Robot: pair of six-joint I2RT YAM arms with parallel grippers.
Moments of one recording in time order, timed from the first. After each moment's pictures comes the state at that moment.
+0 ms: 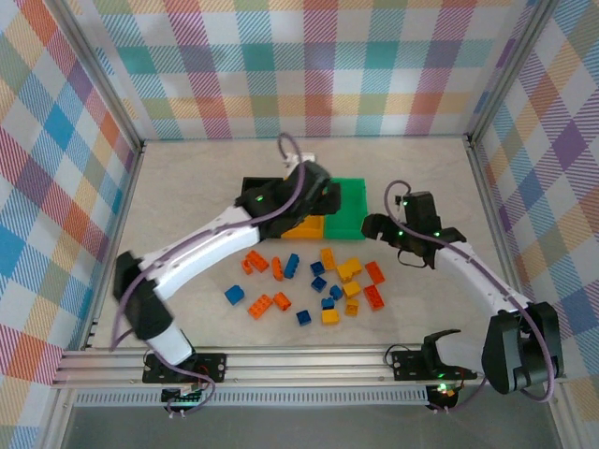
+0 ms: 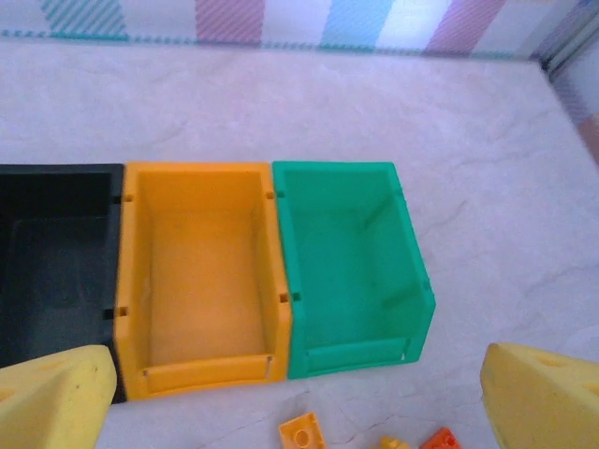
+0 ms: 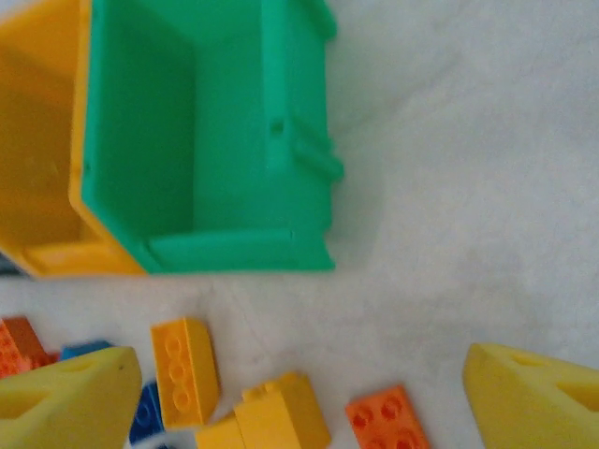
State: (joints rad) left arm -0.88 1.58 1.52 -0.64 -0.46 -0.63; right arm 0.28 1.21 0.78 -0.44 -0.18 0.50
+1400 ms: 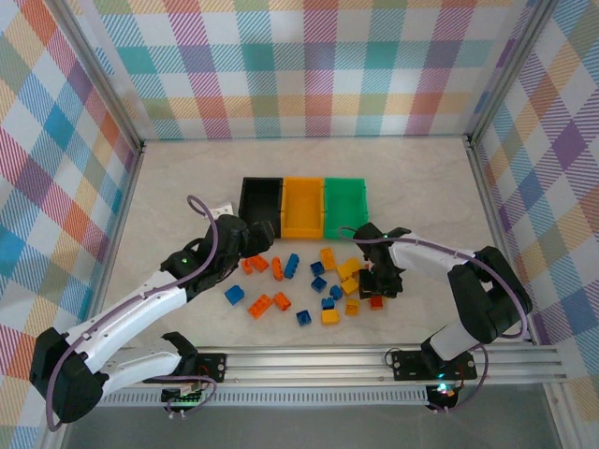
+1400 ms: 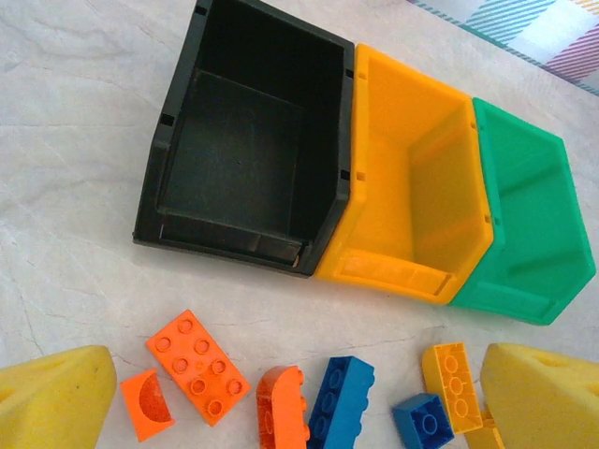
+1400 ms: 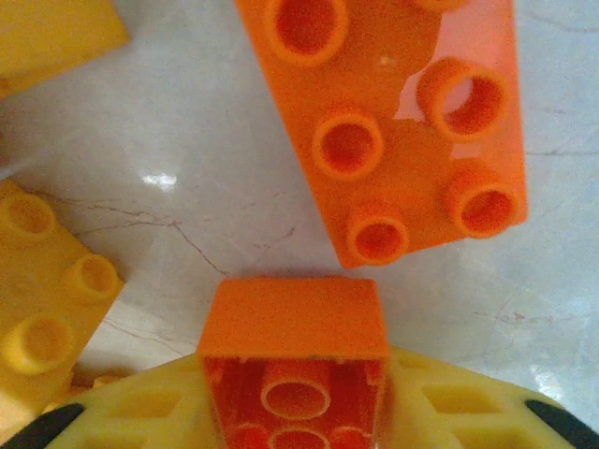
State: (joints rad) left arm -0.67 1.03 0.77 -0.42 -0.32 -0.79; right arm 0.58 1.53 0.81 -0.89 -0.09 0.52
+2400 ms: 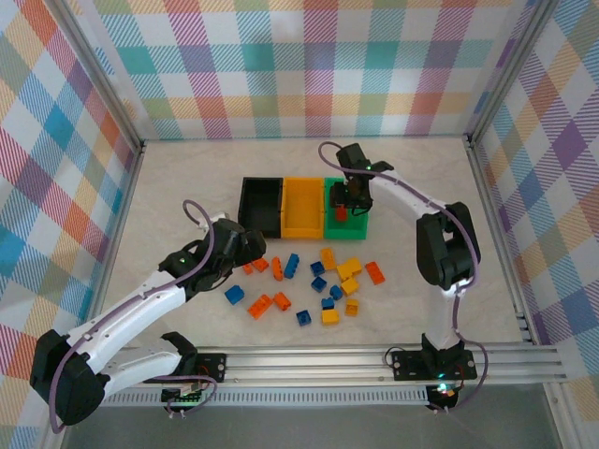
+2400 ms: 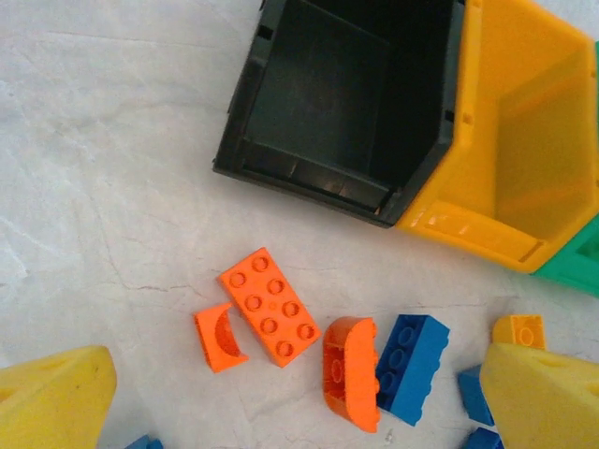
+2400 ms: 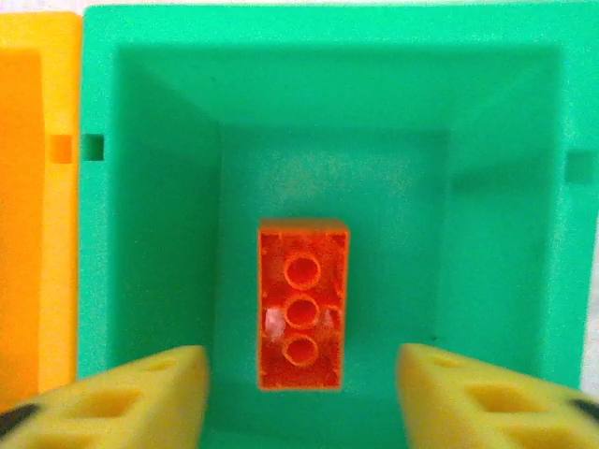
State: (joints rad) left arm -0.63 1.03 0.76 -0.58 -0.30 -0.86; right arm 0.46 1.98 1.58 -0.72 0.05 0.40
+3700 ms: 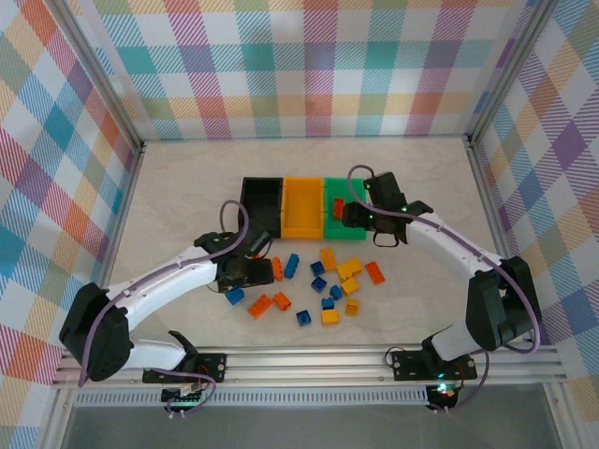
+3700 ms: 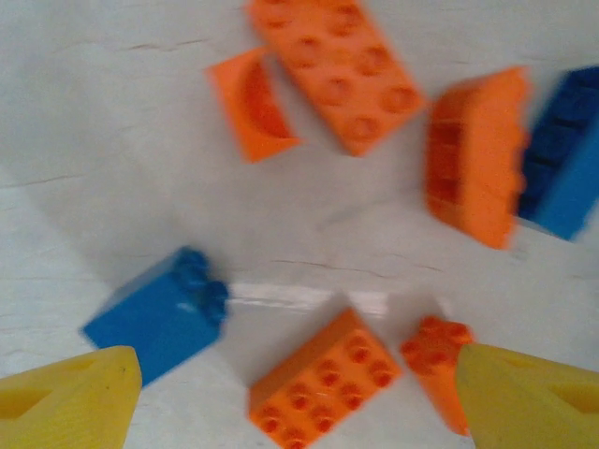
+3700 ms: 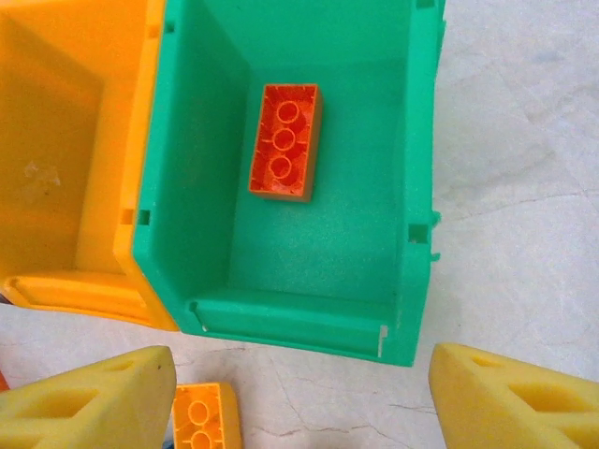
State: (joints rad) left arm -0.73 1.33 0.91 -0.92 -0.10 -0.85; right arm 0.45 1.47 1.04 -0.47 0.00 0.44
